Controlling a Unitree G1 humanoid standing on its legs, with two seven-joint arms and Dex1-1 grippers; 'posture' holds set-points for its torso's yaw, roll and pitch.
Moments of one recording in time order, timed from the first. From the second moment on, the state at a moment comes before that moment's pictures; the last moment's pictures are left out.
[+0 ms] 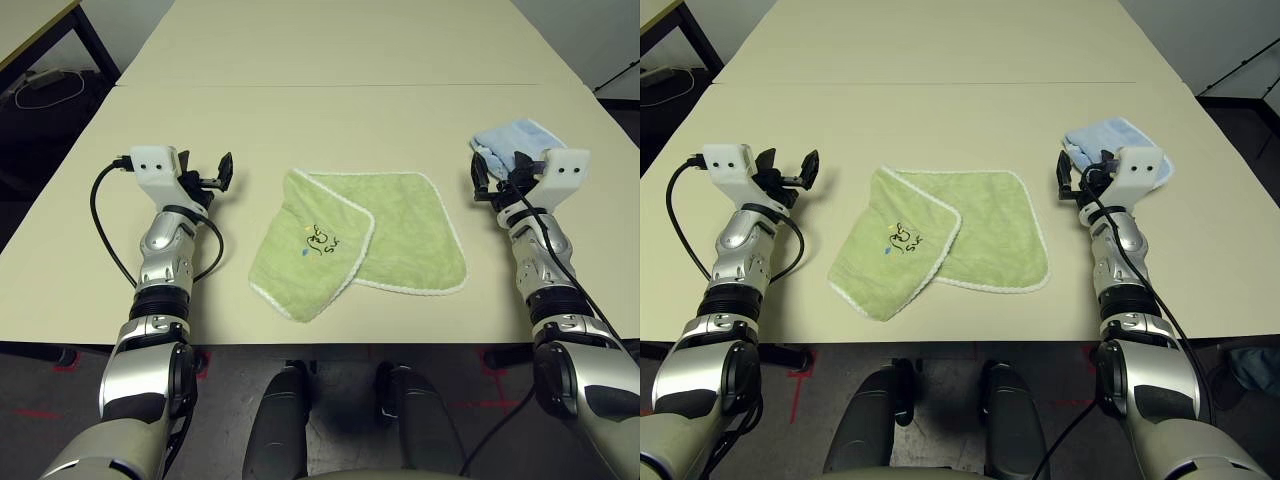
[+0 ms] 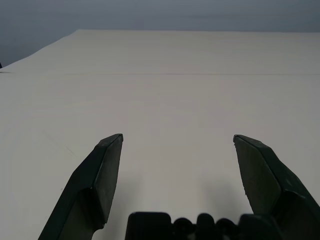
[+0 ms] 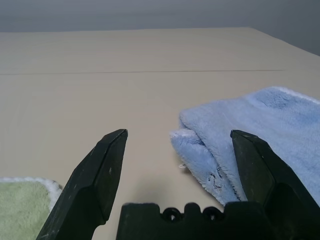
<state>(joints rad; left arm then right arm) -0.71 0.40 0.27 0.83 -0.23 -0.28 -0.36 -0.71 -0.34 -0.30 0.90 0.23 -0.37 0.32</state>
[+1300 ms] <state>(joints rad) -0.70 0.58 0.10 0.77 -0.27 -0.12 -1.18 -0.80 -0.38 -0.24 0.96 0.20 -0.31 0.53</state>
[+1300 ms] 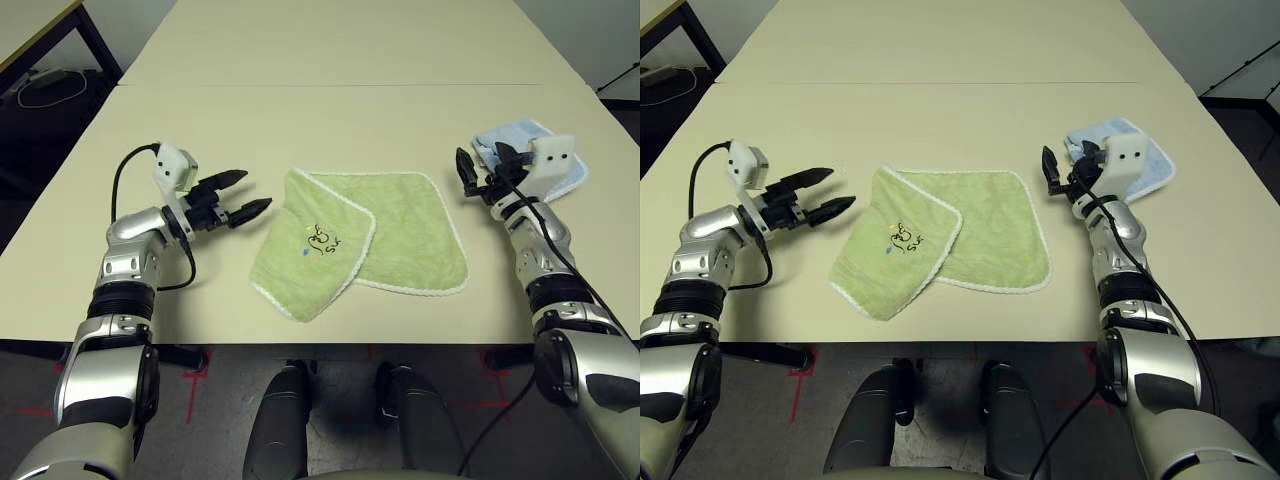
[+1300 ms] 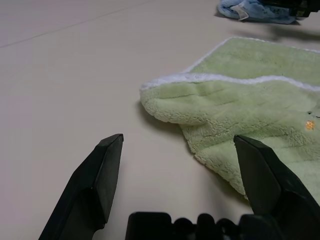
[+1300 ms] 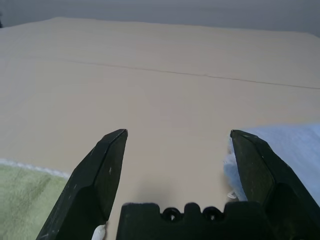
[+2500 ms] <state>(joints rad) -0.65 0.58 0.08 0.56 -0.27 0.01 -1.19 -1.10 -0.48 -0.01 1.23 -0.04 0.13 0.84</state>
